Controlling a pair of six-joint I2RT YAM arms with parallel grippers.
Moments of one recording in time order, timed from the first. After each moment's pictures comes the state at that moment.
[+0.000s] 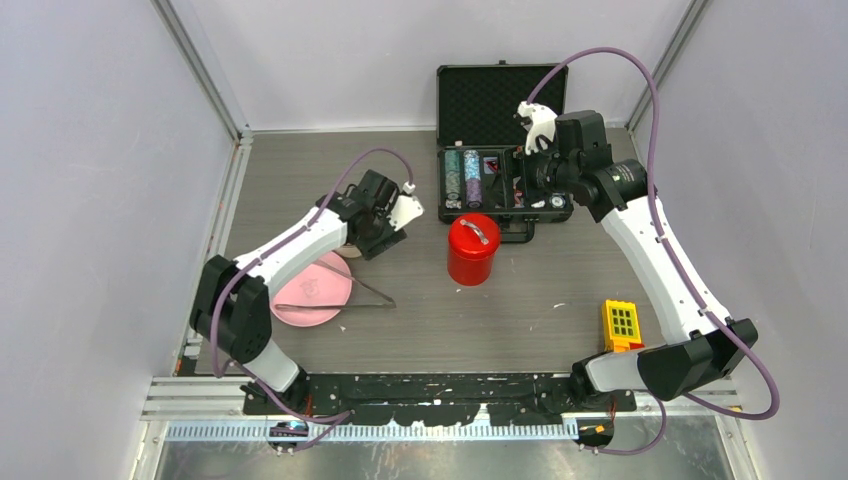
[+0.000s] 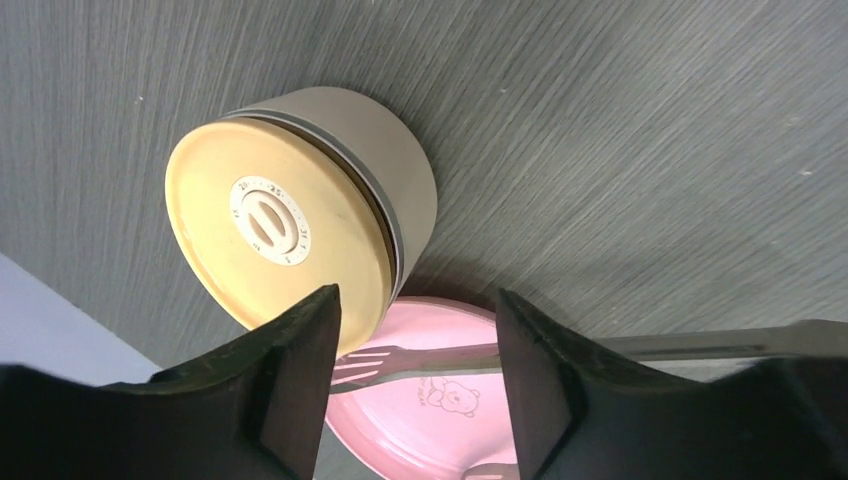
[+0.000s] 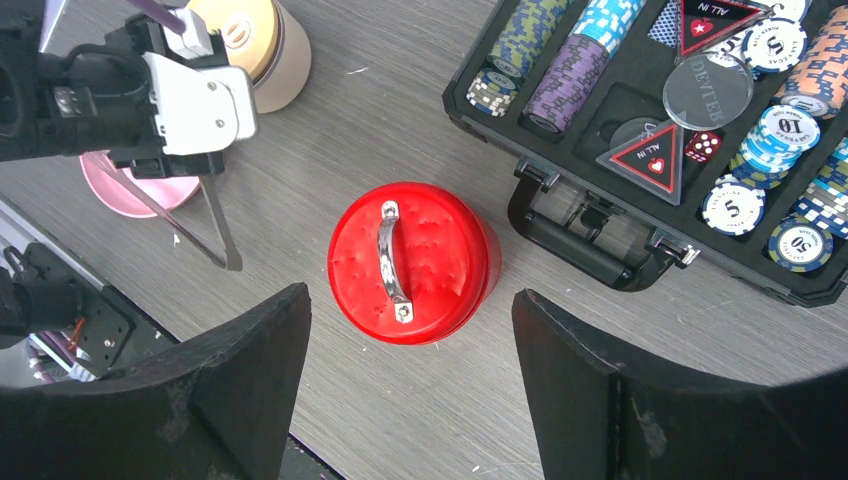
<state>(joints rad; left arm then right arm) -0.57 1.59 1.22 -0.71 -0.16 0.53 0.34 1.35 1.54 -0.84 -0.32 0.06</state>
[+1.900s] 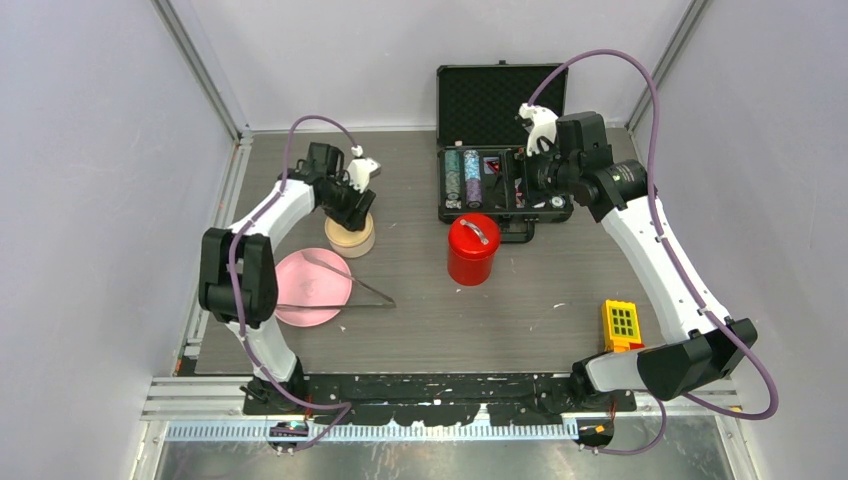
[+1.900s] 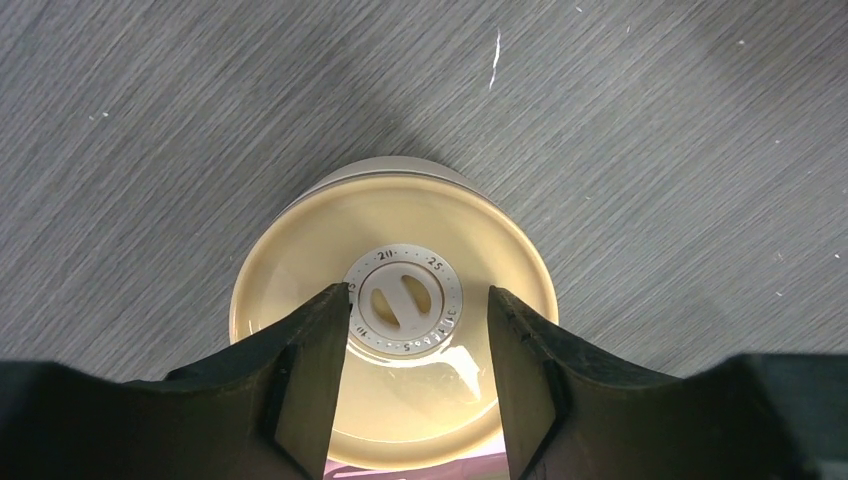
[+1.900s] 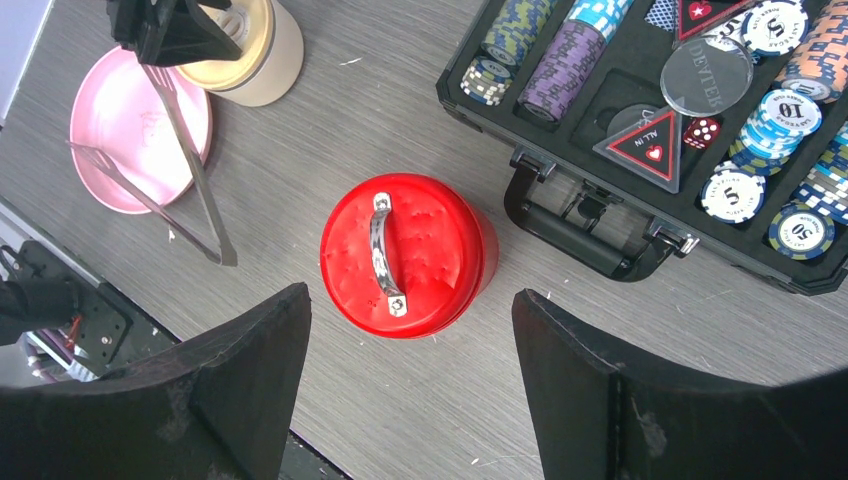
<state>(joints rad) -0.21 1.78 1.34 -0.62 0.30 0.44 0.33 1.35 1.53 -0.85 -0.32 0.06</state>
